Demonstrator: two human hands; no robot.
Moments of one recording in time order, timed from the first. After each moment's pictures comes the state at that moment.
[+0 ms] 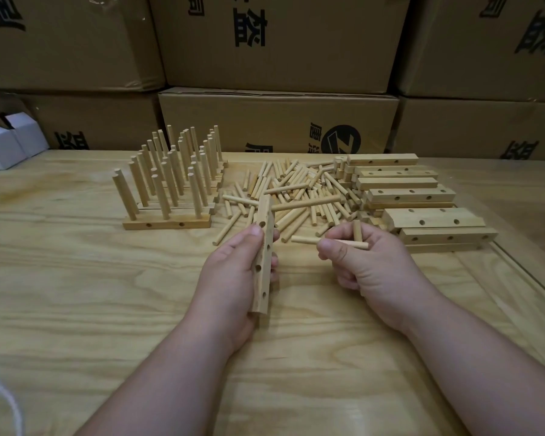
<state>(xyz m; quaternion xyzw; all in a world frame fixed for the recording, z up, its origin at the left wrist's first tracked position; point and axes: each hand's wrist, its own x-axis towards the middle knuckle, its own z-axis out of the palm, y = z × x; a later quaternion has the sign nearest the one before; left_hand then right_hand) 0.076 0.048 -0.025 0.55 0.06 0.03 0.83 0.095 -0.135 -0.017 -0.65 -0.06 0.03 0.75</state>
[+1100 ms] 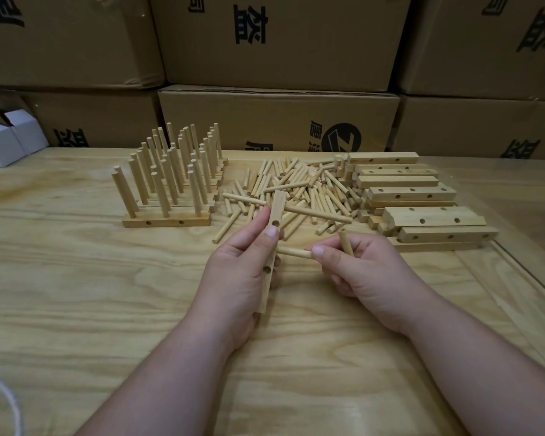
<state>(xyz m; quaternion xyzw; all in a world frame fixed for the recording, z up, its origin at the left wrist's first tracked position) 0.073 0.045 -0.024 0.57 0.02 0.05 0.82 0.092 -0.135 -0.021 -0.72 -0.10 0.05 0.69</state>
